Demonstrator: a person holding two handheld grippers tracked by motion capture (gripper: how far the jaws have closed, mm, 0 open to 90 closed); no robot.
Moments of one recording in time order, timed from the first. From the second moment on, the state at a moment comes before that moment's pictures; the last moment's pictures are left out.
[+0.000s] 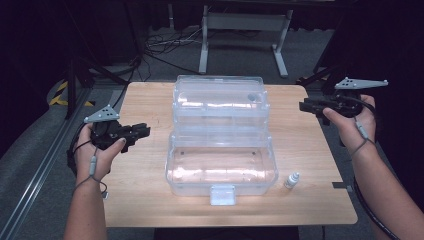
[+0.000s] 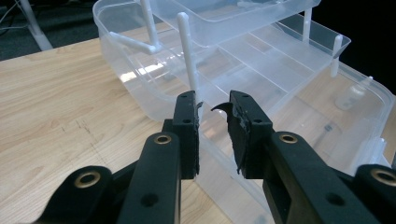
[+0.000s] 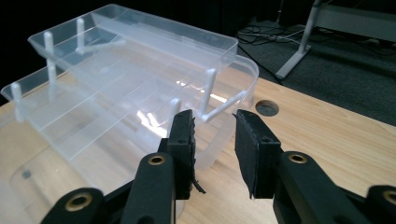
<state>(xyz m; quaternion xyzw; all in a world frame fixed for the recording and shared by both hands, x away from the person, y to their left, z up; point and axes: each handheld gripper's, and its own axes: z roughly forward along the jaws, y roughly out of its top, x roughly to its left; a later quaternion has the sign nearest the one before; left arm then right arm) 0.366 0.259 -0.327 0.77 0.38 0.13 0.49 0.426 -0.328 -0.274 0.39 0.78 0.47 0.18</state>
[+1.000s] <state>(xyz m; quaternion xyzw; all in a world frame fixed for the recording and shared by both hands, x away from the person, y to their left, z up) 0.364 0.260 -0.326 0.77 0.38 0.12 0.49 0.365 -0.336 -0.282 0.31 0.81 0.48 0.14</state>
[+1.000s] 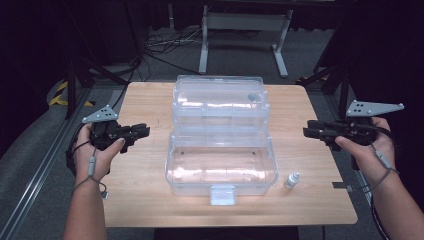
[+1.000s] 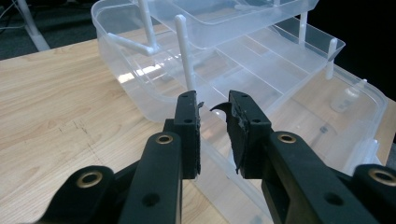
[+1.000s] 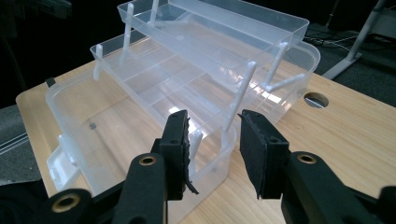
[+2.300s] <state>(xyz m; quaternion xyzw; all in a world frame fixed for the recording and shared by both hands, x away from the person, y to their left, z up) 0.360 0.262 -0.326 0.78 0.39 0.12 0.48 0.369 -0.307 -0.325 0.25 0.93 0.26 0.07</state>
